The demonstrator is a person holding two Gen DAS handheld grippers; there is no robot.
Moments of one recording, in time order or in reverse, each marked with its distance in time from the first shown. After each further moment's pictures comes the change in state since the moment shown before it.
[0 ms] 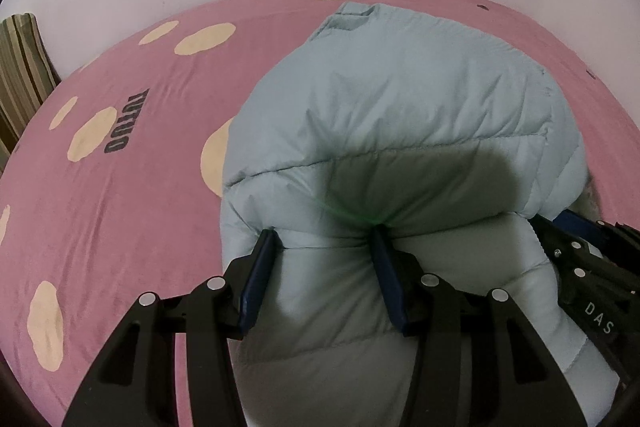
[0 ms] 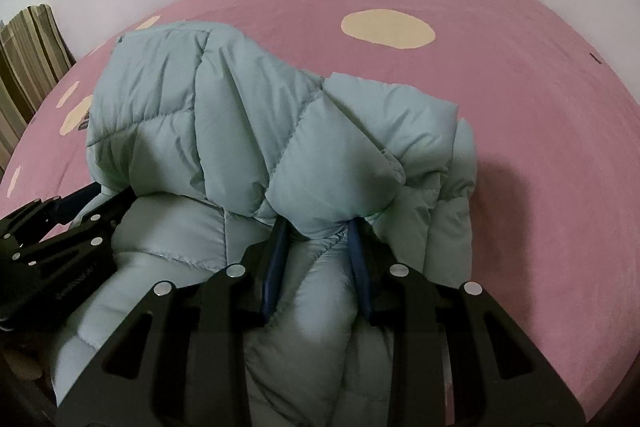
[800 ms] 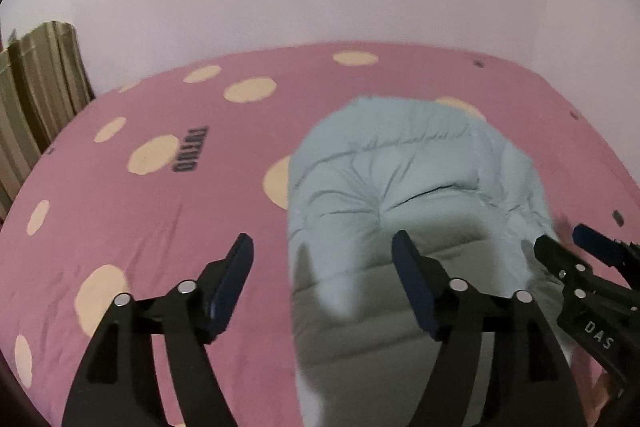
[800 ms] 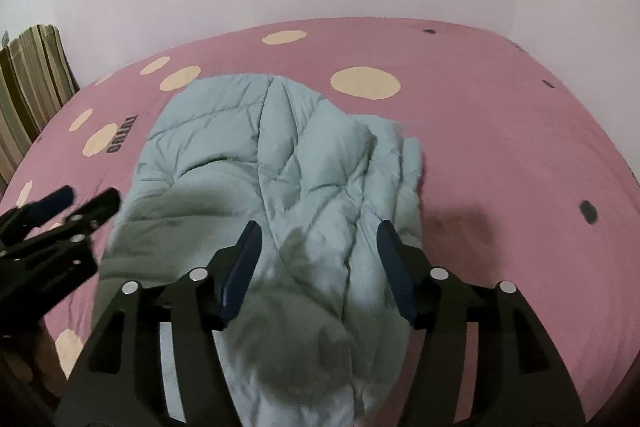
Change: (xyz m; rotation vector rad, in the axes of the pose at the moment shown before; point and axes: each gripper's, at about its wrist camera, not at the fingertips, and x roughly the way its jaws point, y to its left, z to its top) left arm -0.113 0.018 -0.021 -0.057 -0.179 0.035; right arm -0.111 0.022 -0.029 0.025 -0.150 -0.067
